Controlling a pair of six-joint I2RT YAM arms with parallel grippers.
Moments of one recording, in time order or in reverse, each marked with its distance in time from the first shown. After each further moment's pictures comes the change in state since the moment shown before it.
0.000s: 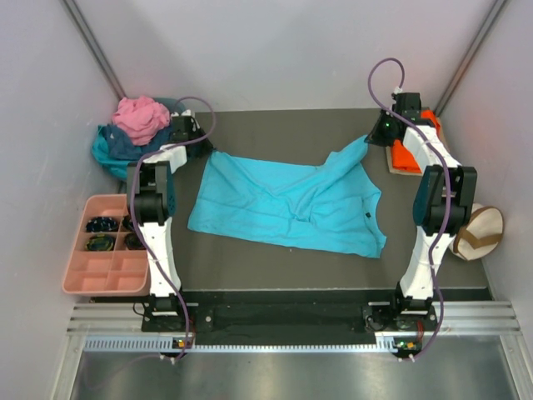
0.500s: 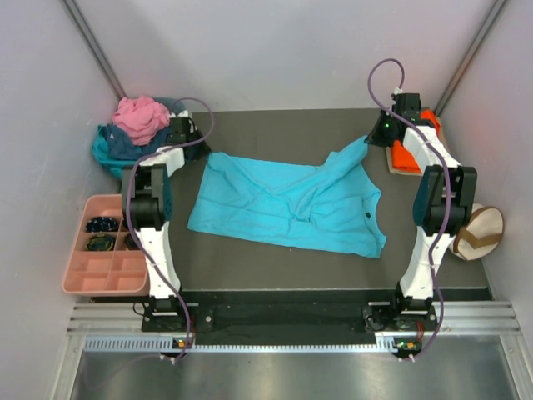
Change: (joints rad) left arm 0.000 -0.080 -0.087 -0.001 -0.050 0.027; right arm 0.000 -0.001 -0.005 0.003 -0.001 0.000
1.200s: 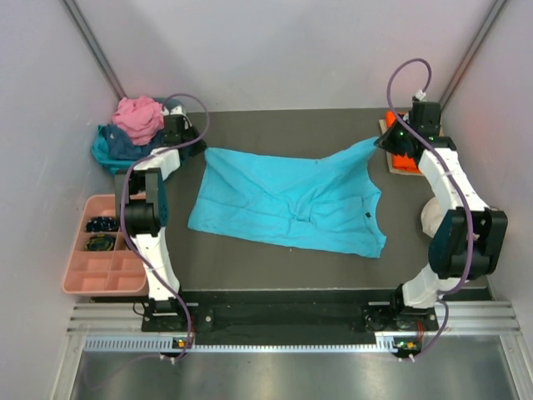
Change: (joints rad) left arm 0.013 -0.113 -0.078 0.055 -0.021 -0.002; right arm -0.001 -0.398 -0.311 0.044 0.055 0.115
